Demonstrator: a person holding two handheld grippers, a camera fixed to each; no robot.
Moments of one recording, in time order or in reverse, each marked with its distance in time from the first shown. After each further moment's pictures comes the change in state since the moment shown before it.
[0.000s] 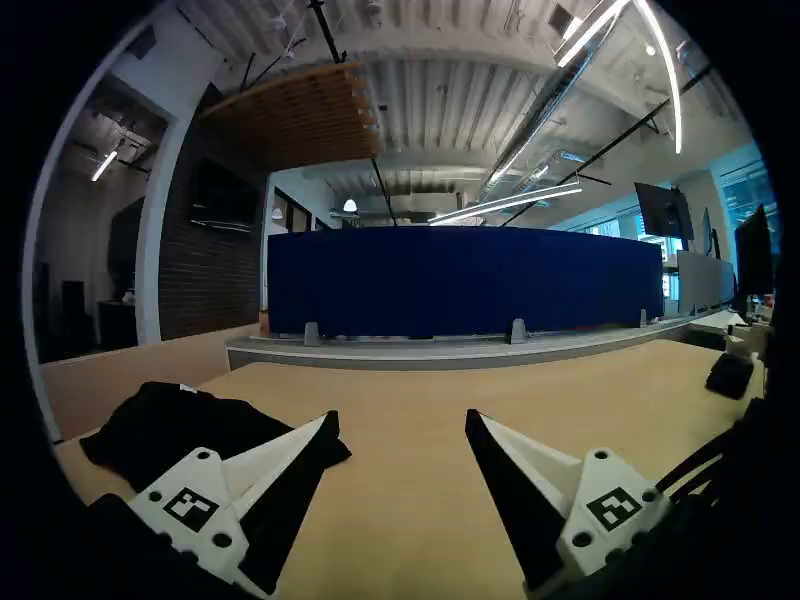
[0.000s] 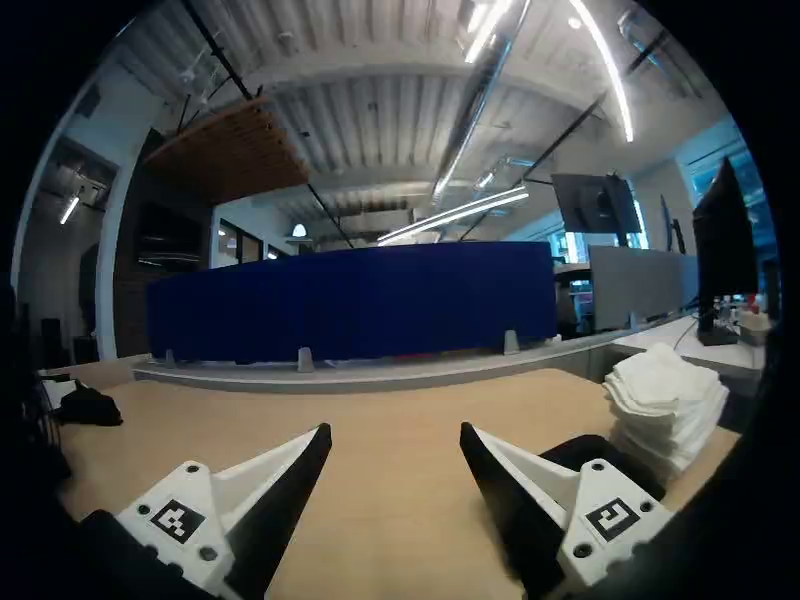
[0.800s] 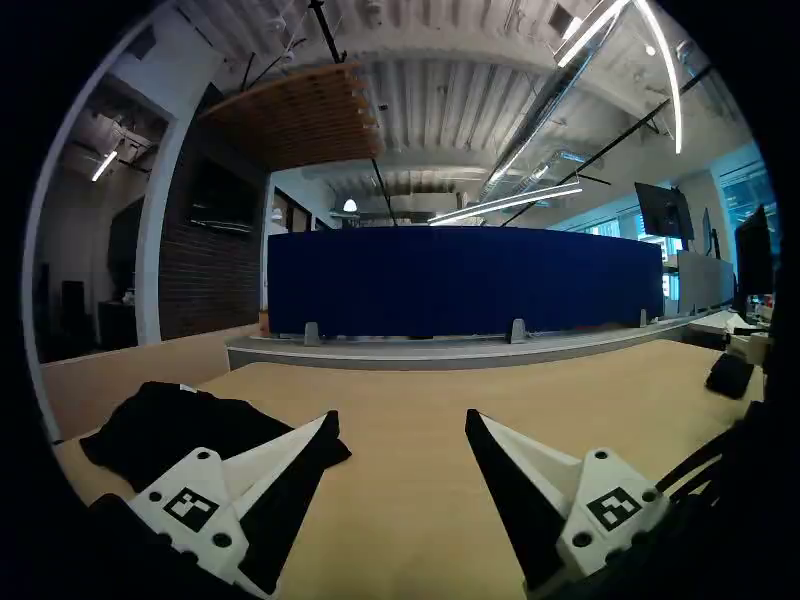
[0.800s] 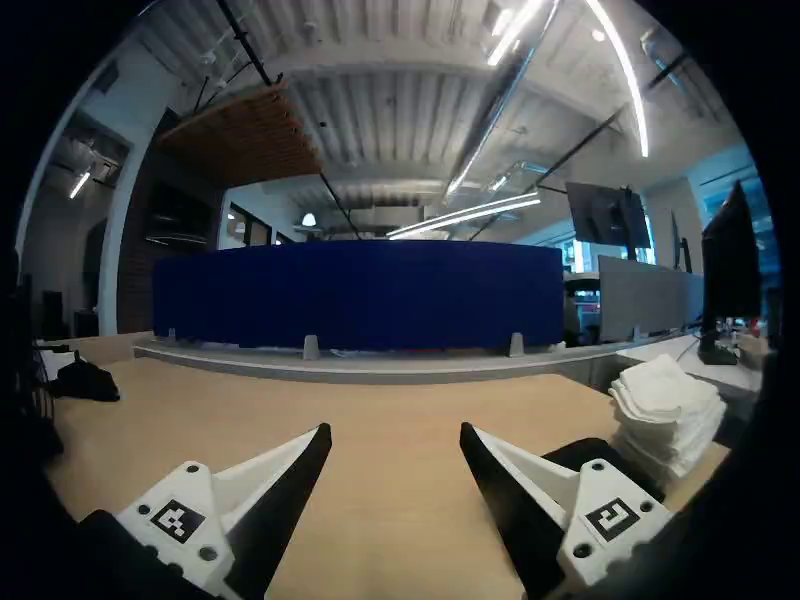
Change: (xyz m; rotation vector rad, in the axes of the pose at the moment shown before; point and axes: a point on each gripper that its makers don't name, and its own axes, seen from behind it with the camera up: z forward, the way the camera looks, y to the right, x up) left arm 0.000 0.000 -0.001 0.000 0.000 0.000; right arm -0.010 -0.011 -0.002 0.008 -0.016 -0.071
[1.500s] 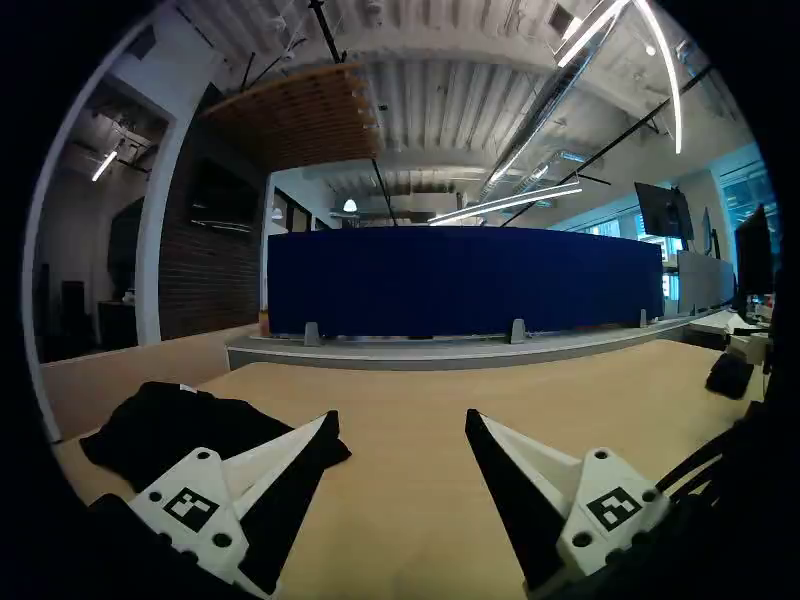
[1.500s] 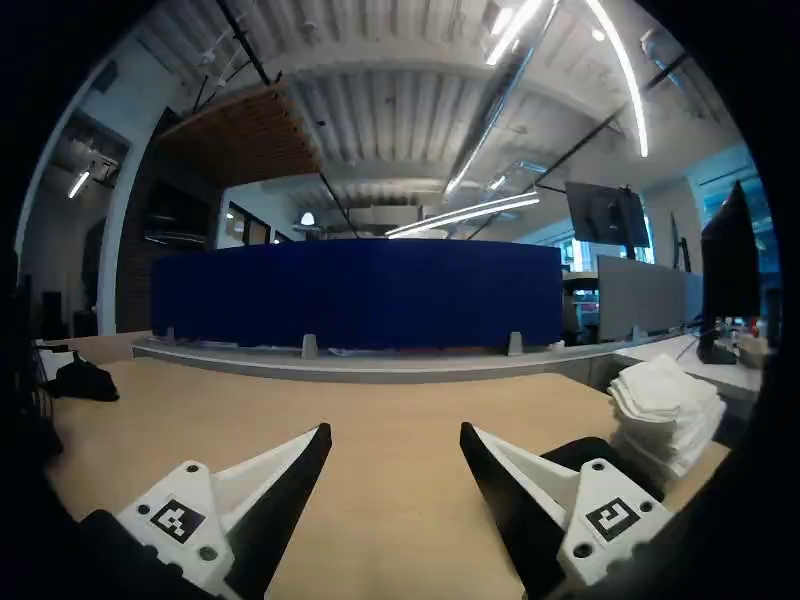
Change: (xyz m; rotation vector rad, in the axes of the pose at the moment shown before) left arm -0.001 0.001 -0.001 0.000 0.000 0.000; right arm -0.003 0.002 -0.001 -0.003 -0.002 -0.001
